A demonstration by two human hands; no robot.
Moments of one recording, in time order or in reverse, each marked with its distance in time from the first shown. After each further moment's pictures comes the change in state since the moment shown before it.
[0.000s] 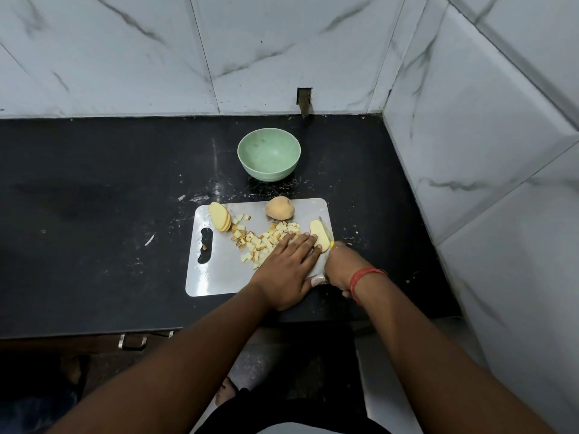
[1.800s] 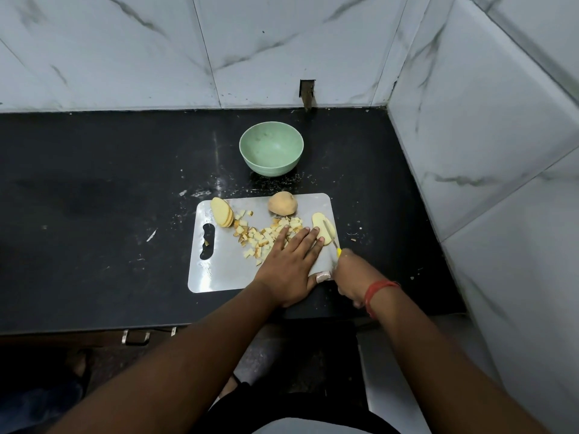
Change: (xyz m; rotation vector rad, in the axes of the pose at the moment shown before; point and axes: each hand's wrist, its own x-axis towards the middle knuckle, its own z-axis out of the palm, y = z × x) left_hand 0.002 0.004 0.002 0.058 -0.079 -0.080; right_hand -0.012 0.013 0.012 0.162 0.000 0.083
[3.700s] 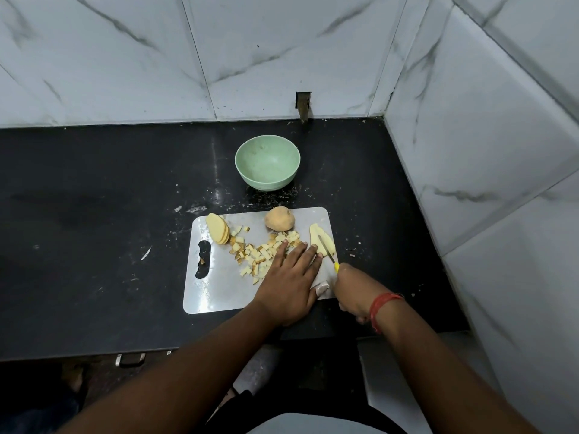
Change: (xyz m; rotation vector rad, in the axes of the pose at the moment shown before) left_hand 0.004 0.003 0.000 -0.080 0.088 -0.017; right_hand -0.009 -0.012 -0.024 -0.148 -0.112 -0.102
